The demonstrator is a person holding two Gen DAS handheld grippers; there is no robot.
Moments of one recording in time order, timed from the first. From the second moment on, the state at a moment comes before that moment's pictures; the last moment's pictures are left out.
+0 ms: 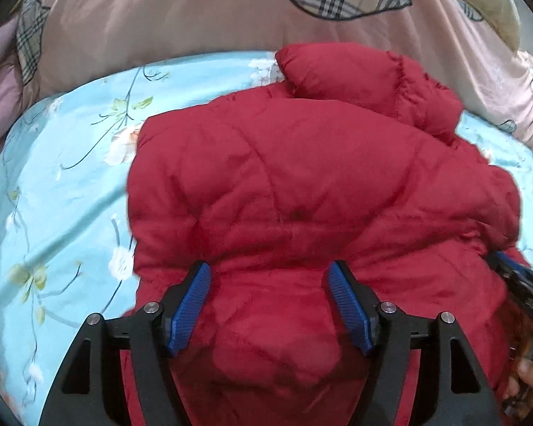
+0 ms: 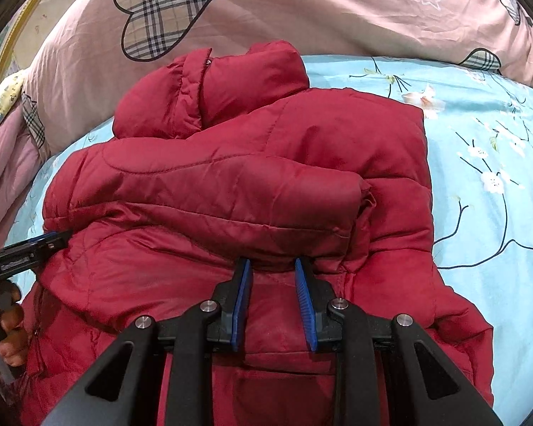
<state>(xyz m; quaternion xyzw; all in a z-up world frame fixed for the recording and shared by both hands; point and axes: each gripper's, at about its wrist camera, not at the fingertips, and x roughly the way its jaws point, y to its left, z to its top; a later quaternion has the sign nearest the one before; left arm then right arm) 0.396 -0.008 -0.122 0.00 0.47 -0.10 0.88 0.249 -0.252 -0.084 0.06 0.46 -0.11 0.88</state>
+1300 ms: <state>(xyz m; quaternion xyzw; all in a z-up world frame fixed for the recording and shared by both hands) 0.244 0.073 -0.093 -0.08 0.46 -0.11 0.88 0.146 -0.231 -0.020 0.09 0.46 -0.09 0.88</state>
